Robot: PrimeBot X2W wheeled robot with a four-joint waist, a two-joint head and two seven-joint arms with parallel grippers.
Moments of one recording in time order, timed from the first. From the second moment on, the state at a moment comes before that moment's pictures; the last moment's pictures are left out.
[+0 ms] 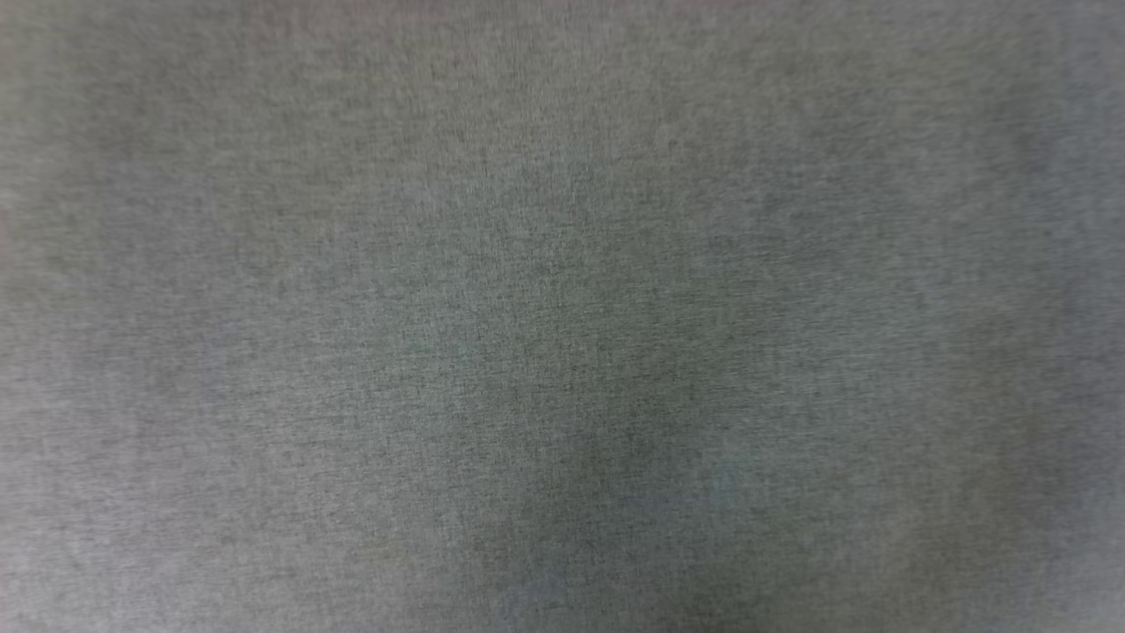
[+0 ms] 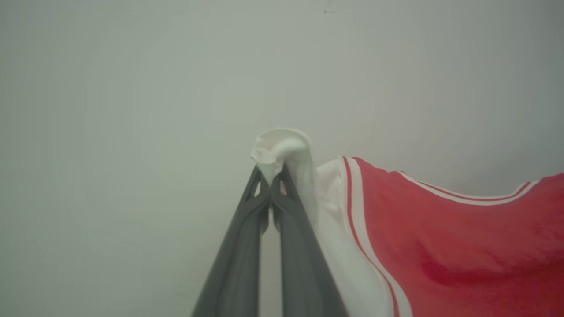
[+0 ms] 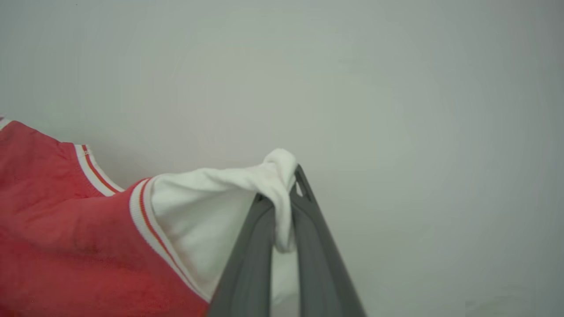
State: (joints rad) left arm -1.70 0.47 -0.34 0.78 -0.48 -0.11 -0.21; right arm -1.70 -0.22 0.07 0.68 0.20 0.13 0.12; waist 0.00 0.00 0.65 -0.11
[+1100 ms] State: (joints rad) left arm -0.26 0.13 0.08 0.13 -0.32 -0.09 -0.26; right arm -0.55 -0.25 0.27 0.52 0.45 0.13 -0.14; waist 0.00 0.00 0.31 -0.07
